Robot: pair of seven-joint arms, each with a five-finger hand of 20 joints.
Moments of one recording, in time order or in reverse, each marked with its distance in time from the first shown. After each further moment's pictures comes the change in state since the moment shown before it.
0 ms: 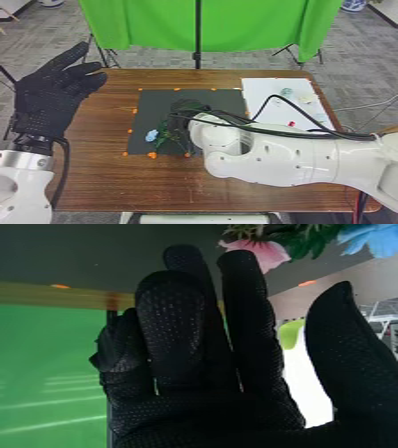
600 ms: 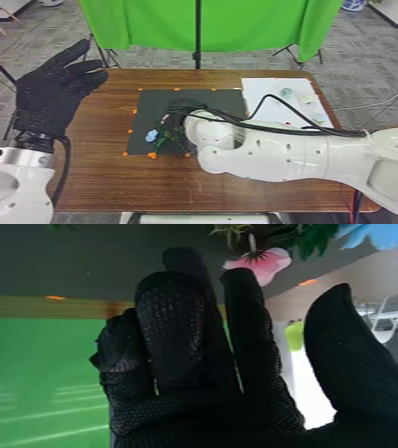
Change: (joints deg) left arm -1.4 0.7 0.8 0.5 0.0 -0.1 0.0; right arm 0.6 -2.8 0.2 3.4 3.6 1.2 1.0
